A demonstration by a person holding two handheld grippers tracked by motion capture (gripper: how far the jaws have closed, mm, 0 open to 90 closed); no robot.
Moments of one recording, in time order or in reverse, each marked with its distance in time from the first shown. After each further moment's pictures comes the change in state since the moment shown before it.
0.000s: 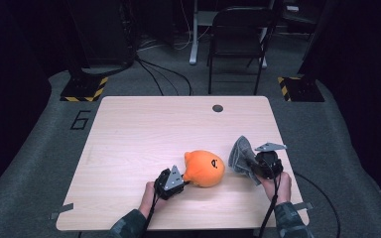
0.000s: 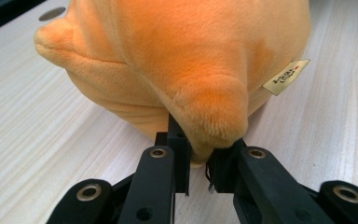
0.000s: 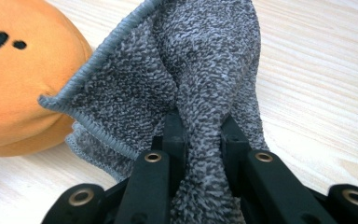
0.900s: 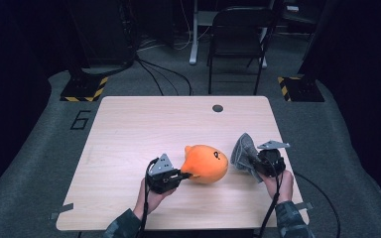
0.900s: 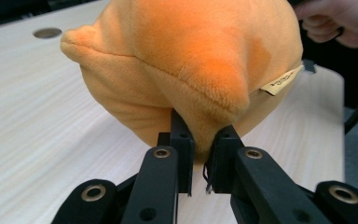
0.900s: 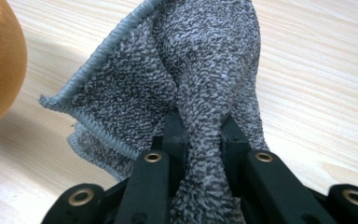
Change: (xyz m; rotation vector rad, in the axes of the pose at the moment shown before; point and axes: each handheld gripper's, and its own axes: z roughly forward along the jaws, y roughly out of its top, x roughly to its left) left arm 0.014 0.047 -0.046 -0.093 -0.142 -0.303; right arm -0.008 0.003 -0.003 -0.019 -0.025 0.001
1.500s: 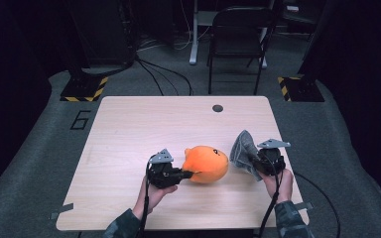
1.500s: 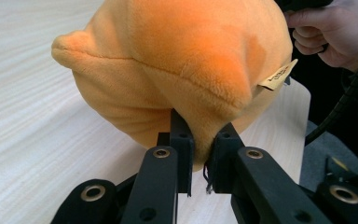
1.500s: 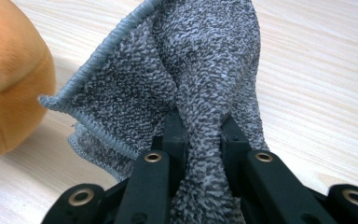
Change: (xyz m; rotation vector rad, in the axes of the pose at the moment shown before) left arm 0.009 0.008 0.004 0.063 -0.072 -0.172; right arm 0.004 0.006 -0.007 -0.037 -0.005 -0.006
